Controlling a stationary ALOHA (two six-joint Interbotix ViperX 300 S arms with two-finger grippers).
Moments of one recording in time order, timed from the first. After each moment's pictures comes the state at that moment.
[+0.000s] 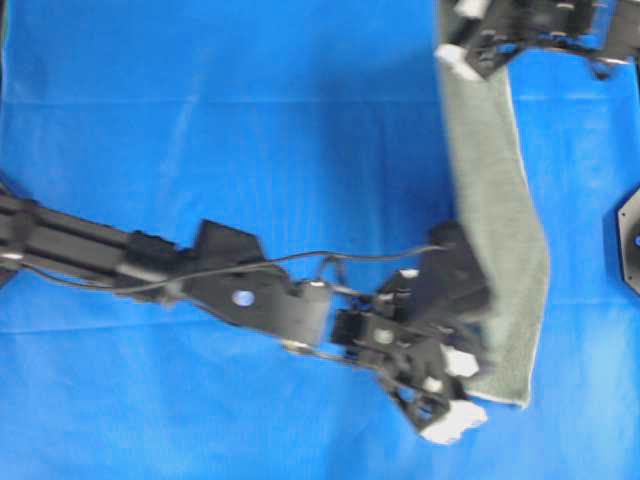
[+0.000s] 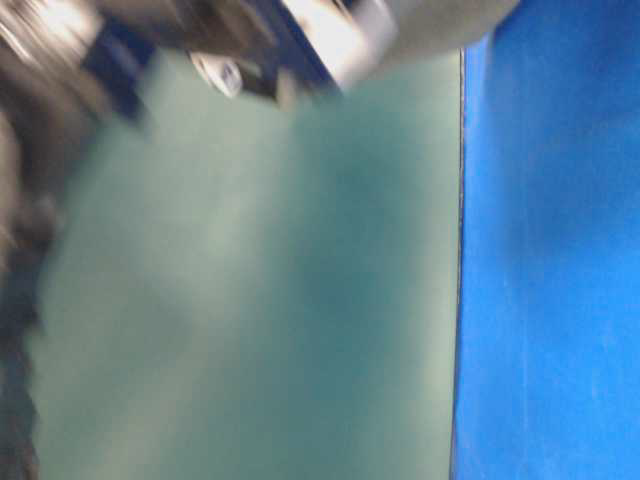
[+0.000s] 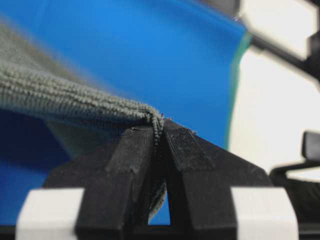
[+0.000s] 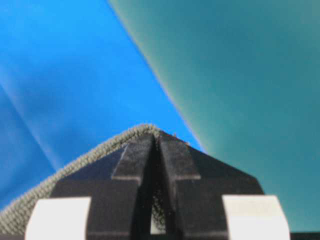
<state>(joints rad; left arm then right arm) -0.26 0.39 -0.07 -0.02 0.25 -0.71 -0.46 -0.19 0.56 -0.81 0.47 0.63</state>
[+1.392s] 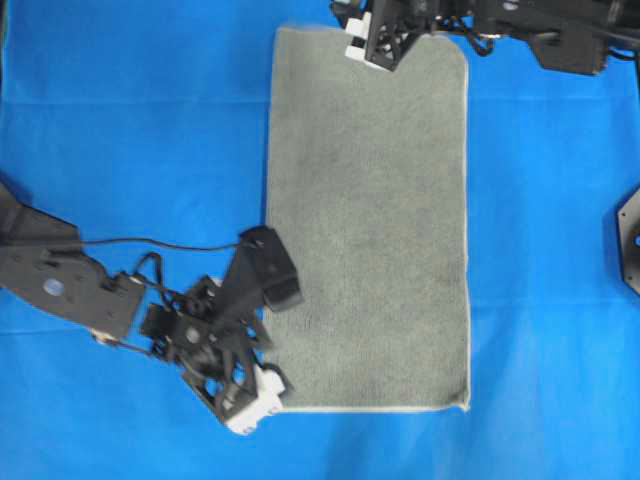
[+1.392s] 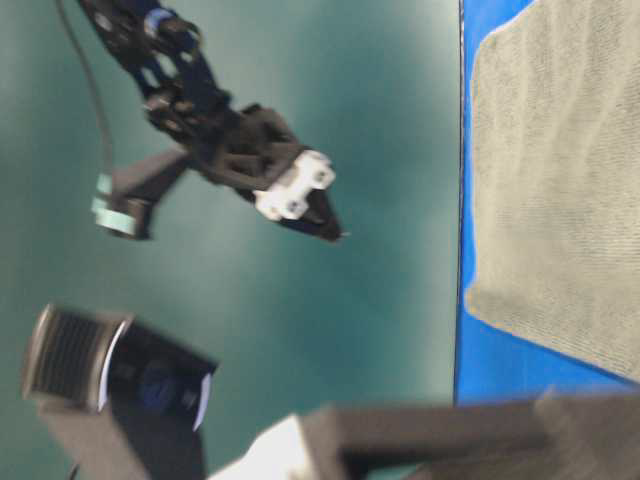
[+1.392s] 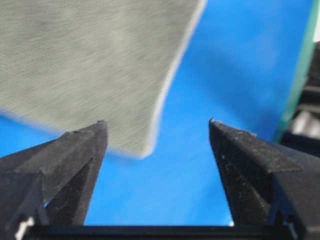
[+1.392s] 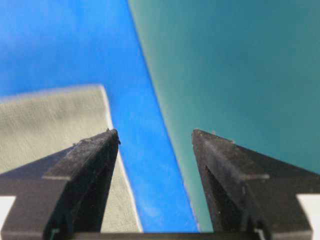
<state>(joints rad) -0.32 -0.02 0.52 -0.03 0.34 -0.85 -0.45 0.05 0.37 -0.82 0.27 0.46</state>
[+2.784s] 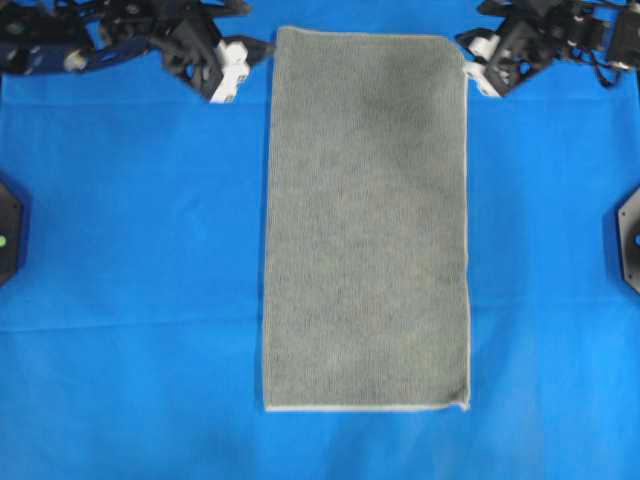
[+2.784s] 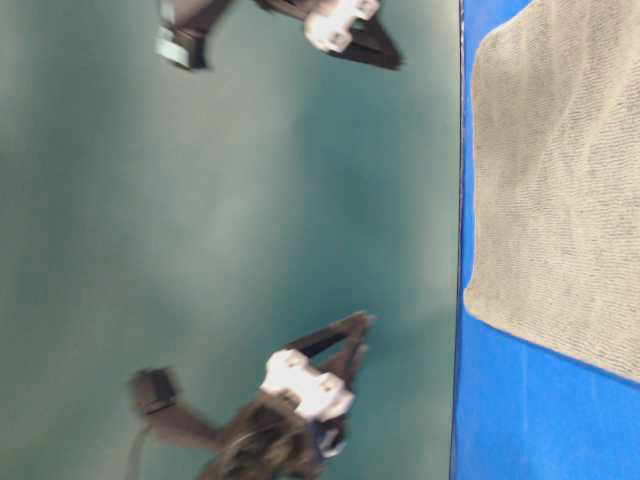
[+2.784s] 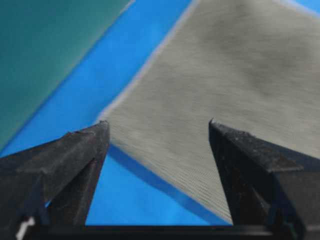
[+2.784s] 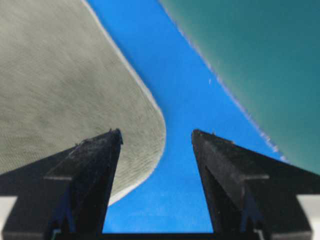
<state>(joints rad) 0.54 -0.01 0.69 -0.02 -0.15 -0.02 -0.65 -0.14 0.80 -0.69 0.21 0.59</state>
